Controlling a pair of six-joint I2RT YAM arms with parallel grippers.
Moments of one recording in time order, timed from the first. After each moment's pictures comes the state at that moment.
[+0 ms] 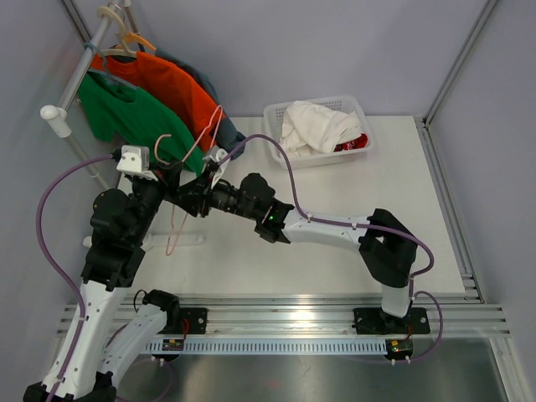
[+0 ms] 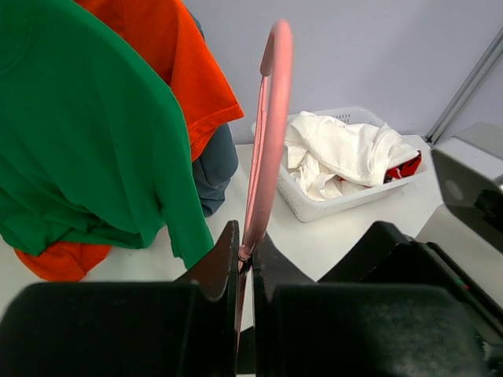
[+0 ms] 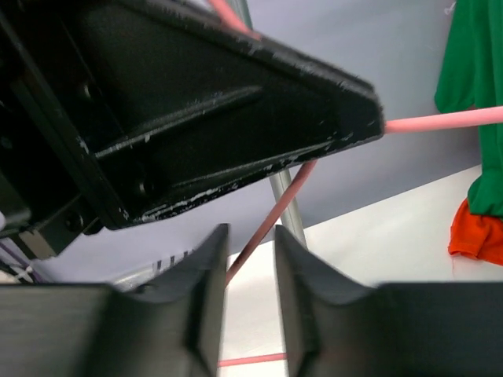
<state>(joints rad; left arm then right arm) -0.29 0.65 0.94 -0.23 0.00 -0.17 1.10 1.88 1.40 0.74 -0.21 0.35</state>
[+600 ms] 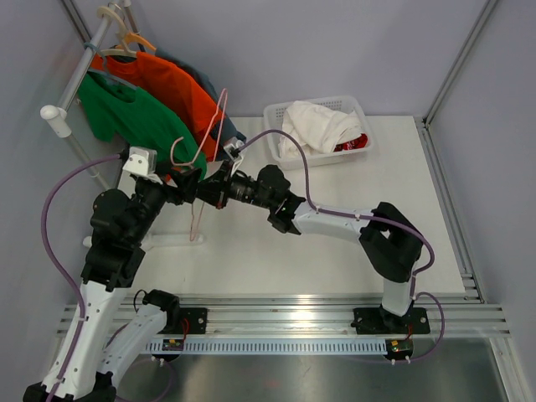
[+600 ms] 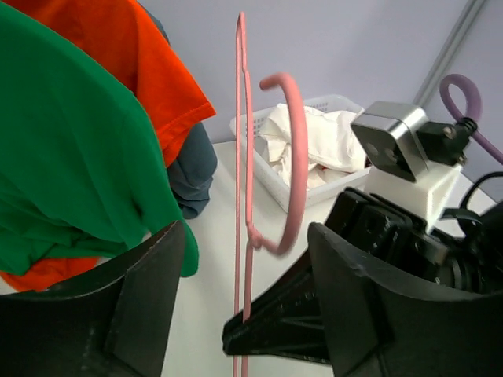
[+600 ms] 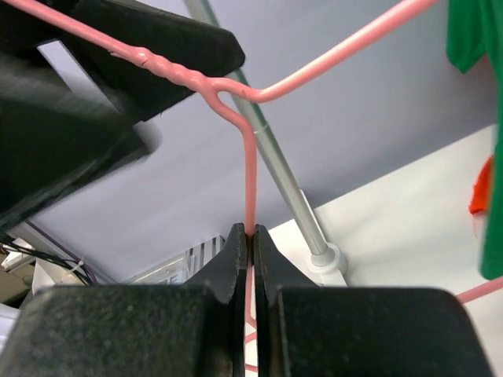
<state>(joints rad) -0.29 0.65 0.94 -0.24 0.09 -0.13 0.99 1.88 1.31 0.83 -0.36 0.56</state>
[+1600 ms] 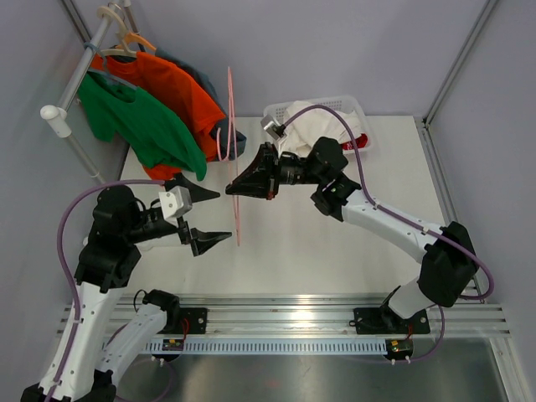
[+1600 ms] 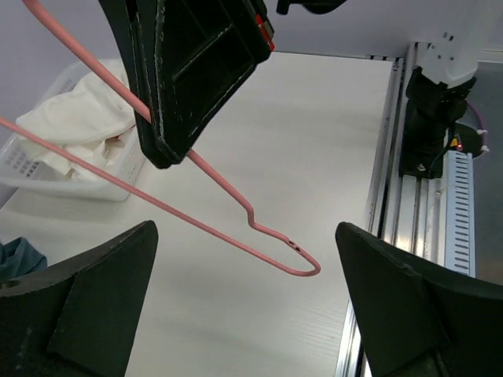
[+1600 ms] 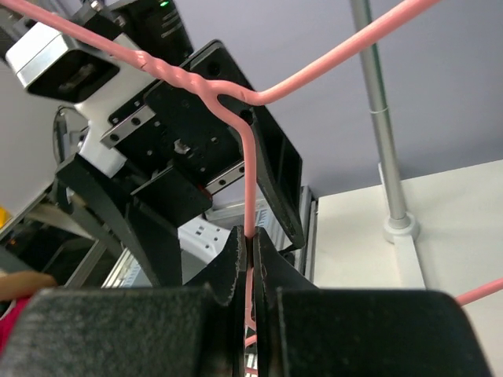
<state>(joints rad) -0.29 0.67 1.03 -0.54 0.93 0.27 0.78 1.53 1.25 0.63 -0.88 0.69</state>
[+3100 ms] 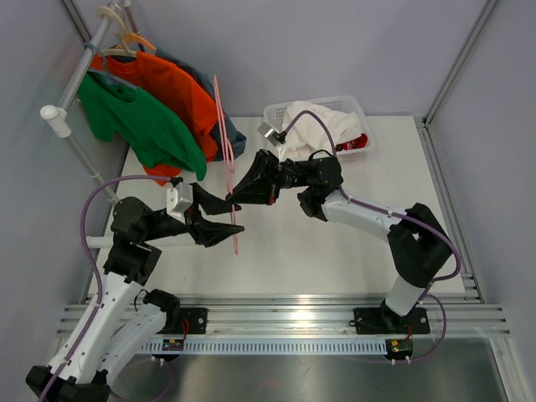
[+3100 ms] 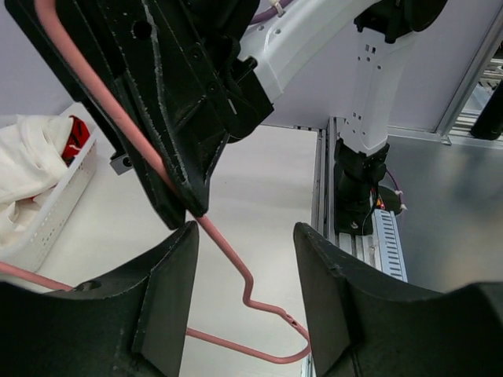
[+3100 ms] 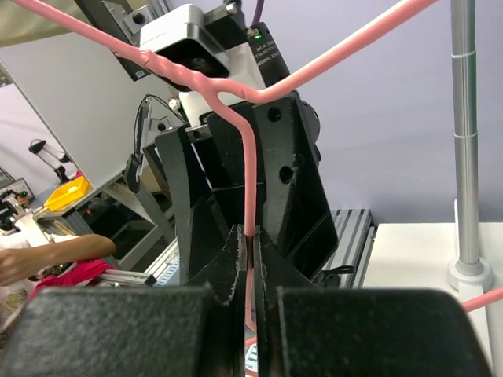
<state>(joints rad) -0.35 0.65 0.72 0.13 1.04 -0.21 0.78 1.70 1.19 1.29 -1.03 1.06</state>
